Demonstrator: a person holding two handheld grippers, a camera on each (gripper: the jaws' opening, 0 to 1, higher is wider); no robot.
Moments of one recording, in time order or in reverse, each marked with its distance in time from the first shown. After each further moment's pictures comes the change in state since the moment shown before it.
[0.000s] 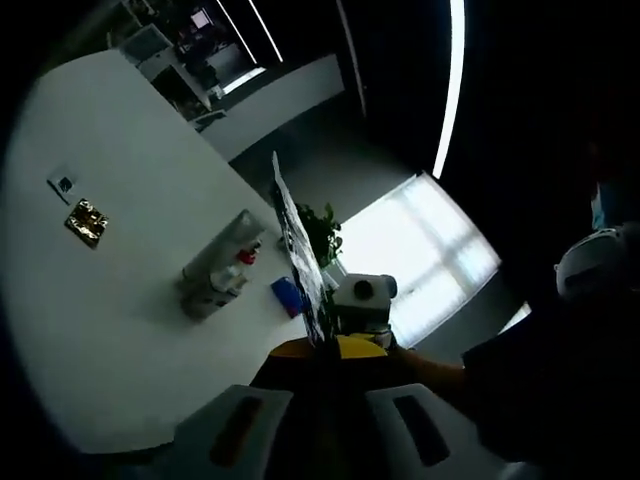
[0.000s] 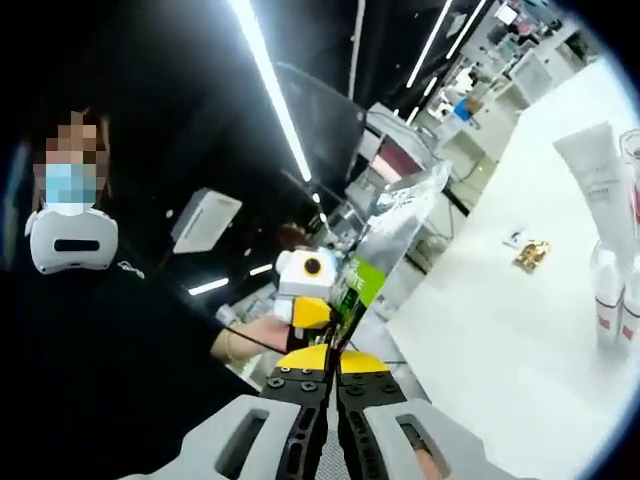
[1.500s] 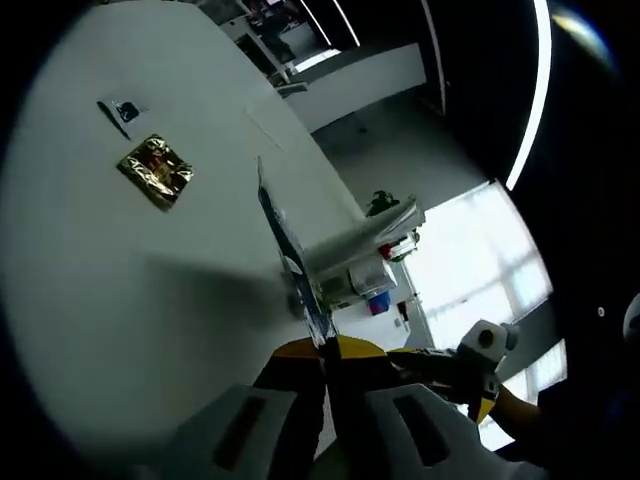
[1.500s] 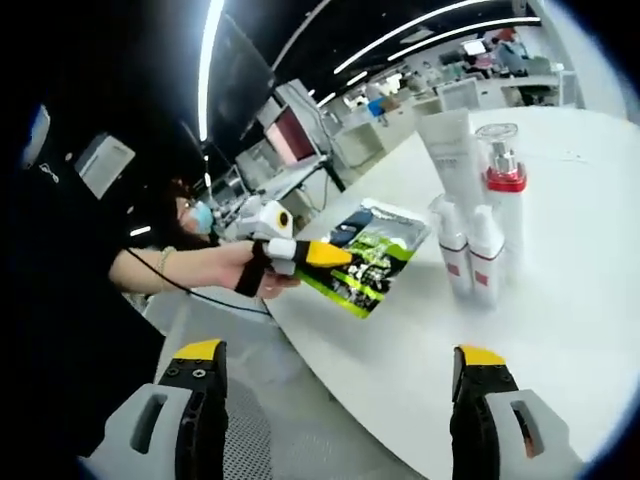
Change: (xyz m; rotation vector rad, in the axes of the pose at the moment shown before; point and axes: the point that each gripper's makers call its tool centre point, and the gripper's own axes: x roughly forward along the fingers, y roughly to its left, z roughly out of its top) left arm 0.045 0.158 -0.008 -0.158 0.069 0.243; right arm -0.078 -0.086 -0.051 -0.124 0.113 -0.563
